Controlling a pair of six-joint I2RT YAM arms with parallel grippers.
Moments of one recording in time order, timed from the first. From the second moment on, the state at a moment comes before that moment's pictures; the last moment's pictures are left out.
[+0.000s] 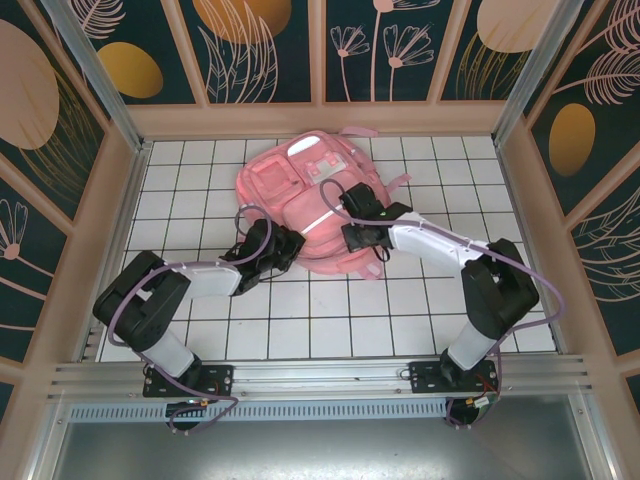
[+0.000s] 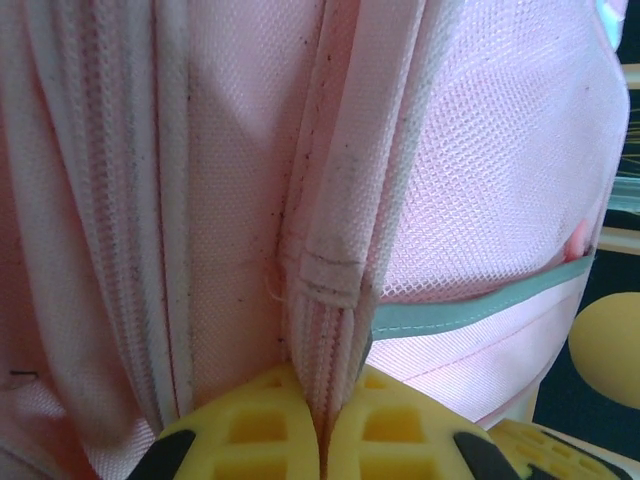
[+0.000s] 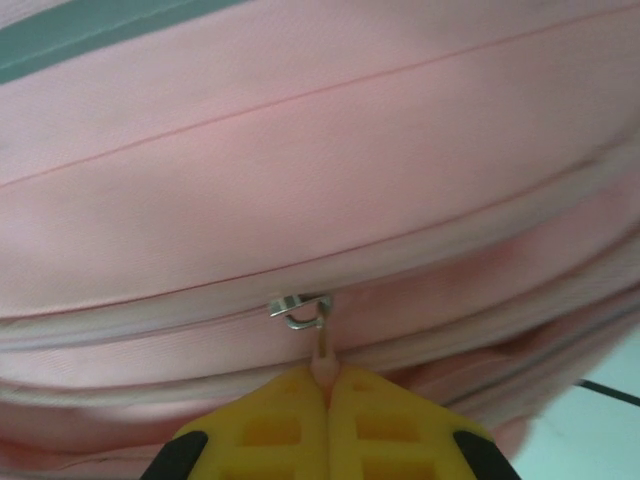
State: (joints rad) left arm -0.63 1.61 0.63 0.44 0.08 -1.46; right arm 0.66 1.64 1.15 -0.59 0.20 0.22
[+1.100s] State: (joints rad) left arm -0.47 1.37 0.64 -0.04 0.18 -0.77; right arm 0.46 1.76 1.30 -0.41 -0.20 -0.52
